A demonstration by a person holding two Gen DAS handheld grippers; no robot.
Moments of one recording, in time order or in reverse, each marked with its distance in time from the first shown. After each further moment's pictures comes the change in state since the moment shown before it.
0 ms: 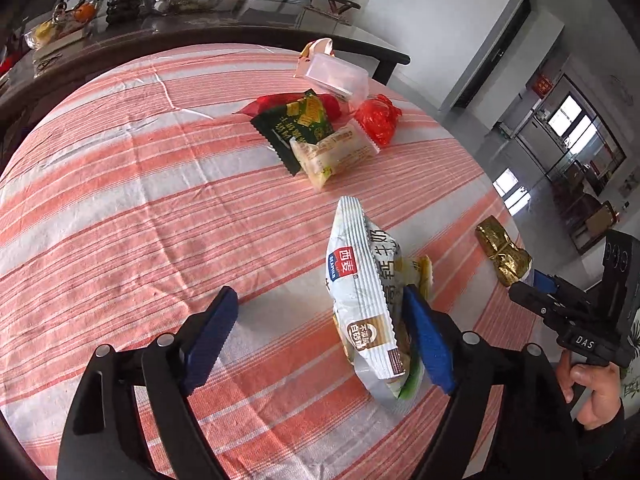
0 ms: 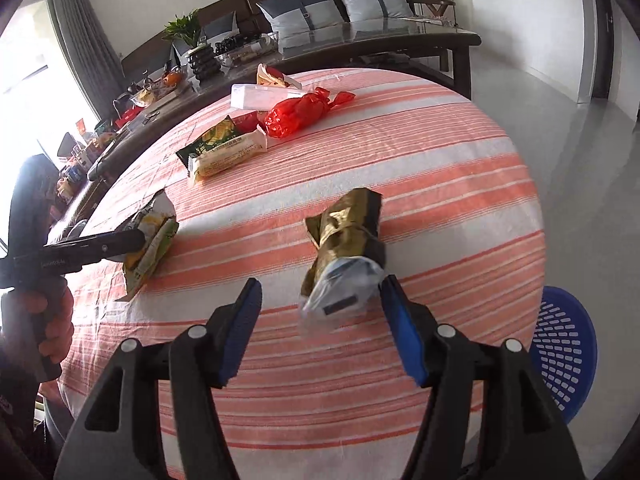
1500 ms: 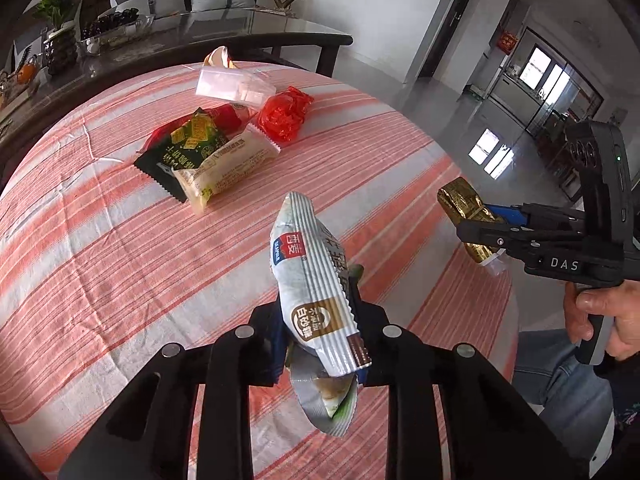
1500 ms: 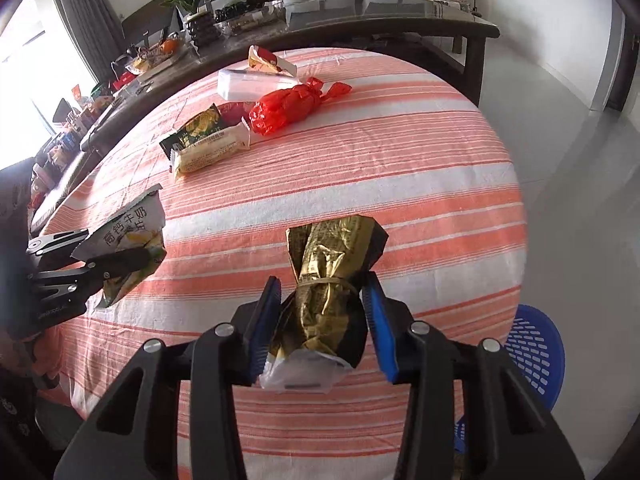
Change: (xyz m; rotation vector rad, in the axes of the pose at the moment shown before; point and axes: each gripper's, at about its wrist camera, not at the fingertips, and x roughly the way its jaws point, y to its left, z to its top) left arm 0.009 -0.083 0.015 0.193 0.039 -0.068; right arm 0.001 -0.024 0.045 -0.054 0.136 0.002
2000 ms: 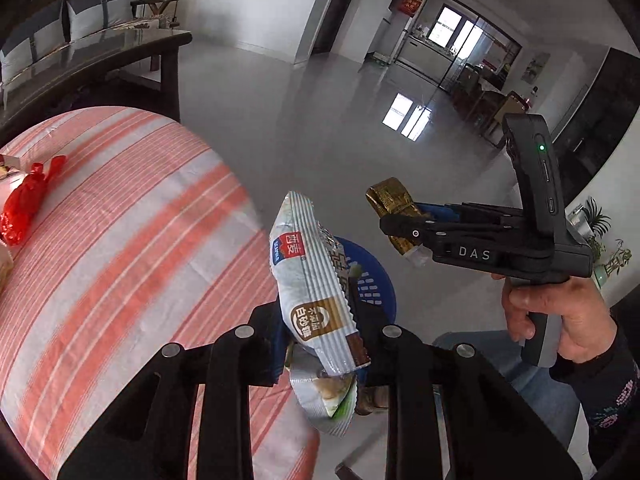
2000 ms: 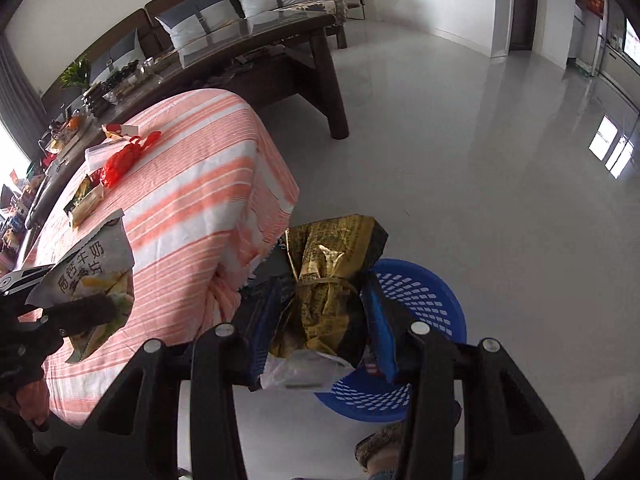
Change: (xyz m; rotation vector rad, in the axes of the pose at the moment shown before) left arm 0.093 -0.217 0.047 0.239 0.076 -0.250; right arm -0.079 -0.189 -0.066 0.277 -0.059 -0.209
